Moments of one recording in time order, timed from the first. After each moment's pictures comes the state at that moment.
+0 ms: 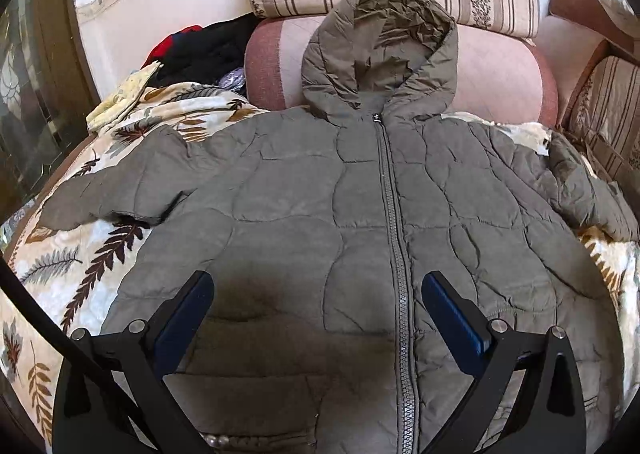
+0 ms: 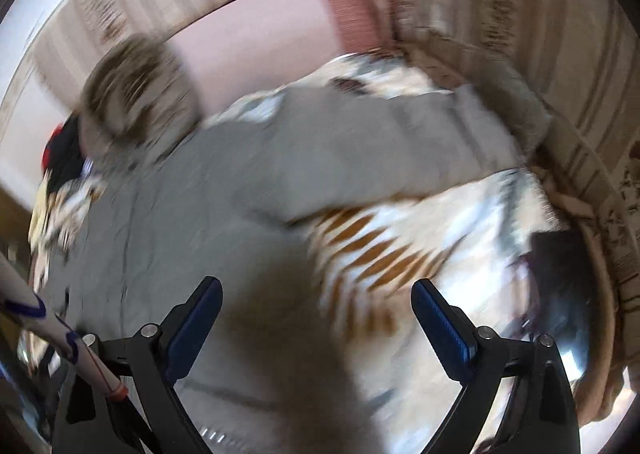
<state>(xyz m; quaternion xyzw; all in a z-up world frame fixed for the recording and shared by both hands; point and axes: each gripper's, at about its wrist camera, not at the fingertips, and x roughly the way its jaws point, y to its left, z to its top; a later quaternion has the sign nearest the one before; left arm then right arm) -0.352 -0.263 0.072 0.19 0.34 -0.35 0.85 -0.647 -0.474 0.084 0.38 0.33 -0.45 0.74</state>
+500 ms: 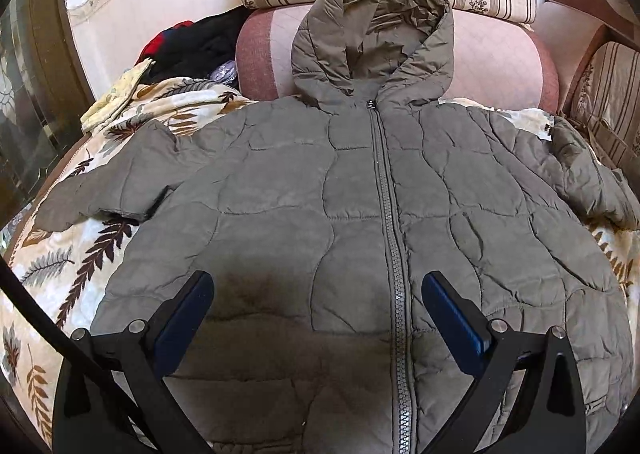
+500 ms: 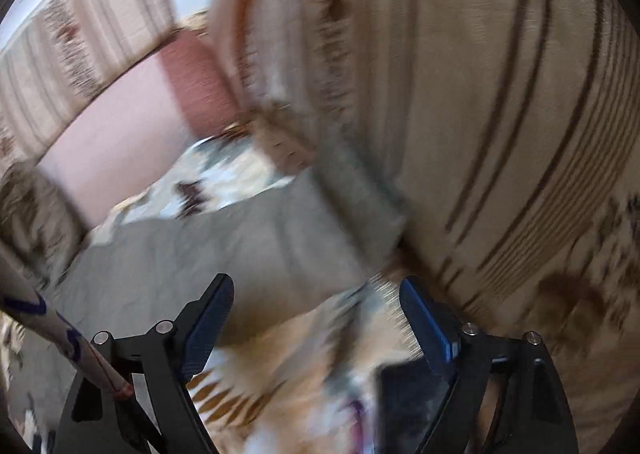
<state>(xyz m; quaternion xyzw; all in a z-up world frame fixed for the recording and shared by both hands) -0.351 -0.275 0.058 0.20 0.35 -0.35 0.85 -0.757 -0.600 0.093 0.36 0.28 -0.59 0.67</state>
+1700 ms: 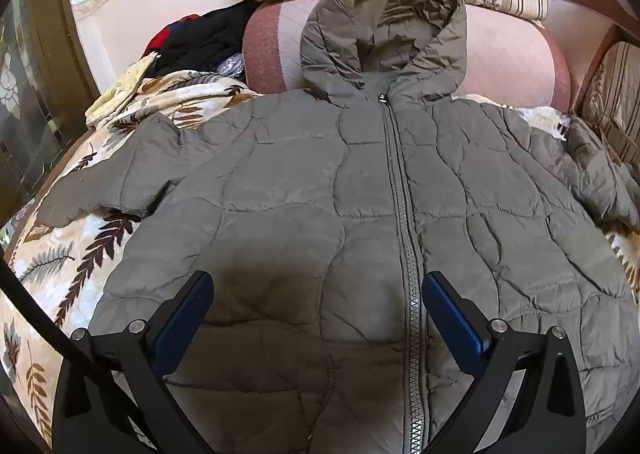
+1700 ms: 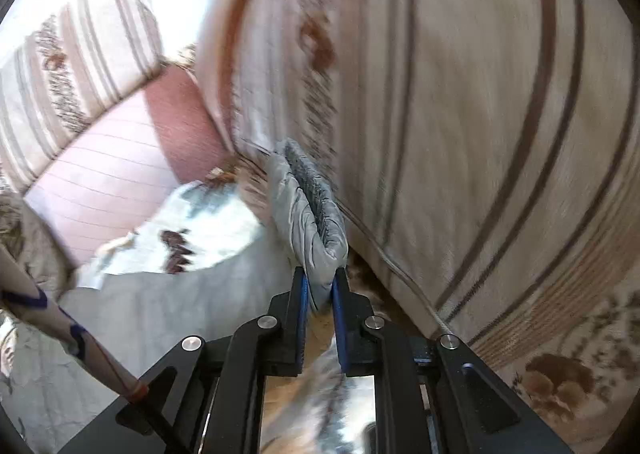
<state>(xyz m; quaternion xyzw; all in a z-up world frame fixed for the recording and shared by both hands) -0.340 -0.276 0.051 0.20 0.36 -0.33 0.85 -0.749 -0.618 0.123 0.31 0.24 -0.61 0.68</state>
